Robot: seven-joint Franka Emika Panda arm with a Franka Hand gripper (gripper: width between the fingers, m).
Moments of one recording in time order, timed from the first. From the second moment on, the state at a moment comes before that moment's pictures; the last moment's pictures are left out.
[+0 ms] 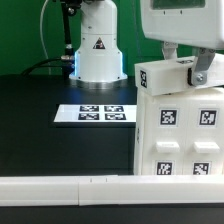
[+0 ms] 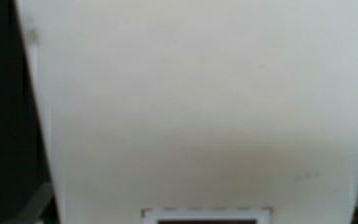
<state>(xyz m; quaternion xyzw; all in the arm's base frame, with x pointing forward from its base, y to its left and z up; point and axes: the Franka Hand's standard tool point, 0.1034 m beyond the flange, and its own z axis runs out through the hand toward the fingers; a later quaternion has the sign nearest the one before) 0.632 0.072 0.152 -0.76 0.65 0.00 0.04</state>
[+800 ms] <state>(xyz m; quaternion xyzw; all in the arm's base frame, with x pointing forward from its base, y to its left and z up) 0.632 0.075 0.151 -0.50 0.86 0.03 0.05</state>
